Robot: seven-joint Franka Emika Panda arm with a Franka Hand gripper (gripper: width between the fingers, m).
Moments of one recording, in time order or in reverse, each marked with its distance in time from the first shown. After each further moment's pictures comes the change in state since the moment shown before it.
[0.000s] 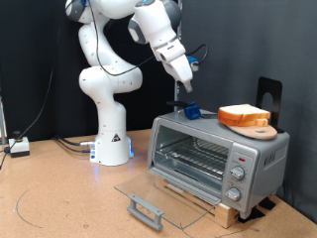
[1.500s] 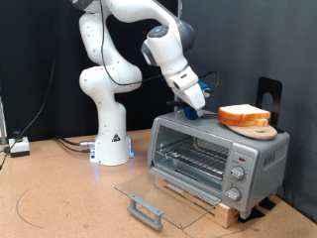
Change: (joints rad) arm 0.068 0.219 0.082 -0.043 0.176 0.203 -0.163
